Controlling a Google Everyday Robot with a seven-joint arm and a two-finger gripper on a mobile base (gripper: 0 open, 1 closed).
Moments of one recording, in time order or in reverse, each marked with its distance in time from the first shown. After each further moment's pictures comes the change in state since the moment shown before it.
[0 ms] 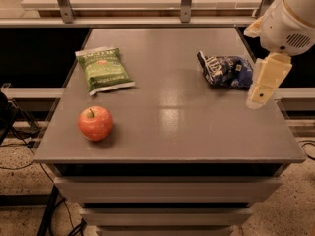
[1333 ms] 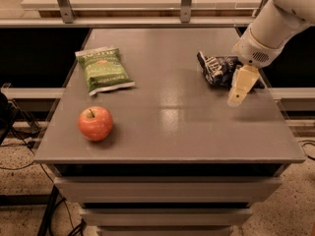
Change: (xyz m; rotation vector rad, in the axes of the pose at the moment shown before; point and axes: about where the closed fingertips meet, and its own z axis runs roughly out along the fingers) arm 0.025 -0.062 0.108 -0.047 0.020 0.079
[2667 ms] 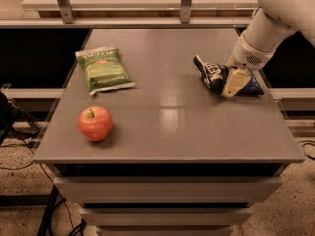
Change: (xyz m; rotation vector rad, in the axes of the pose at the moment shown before) arm 0.008 -0.014 0.037 -0.065 0.020 0.024
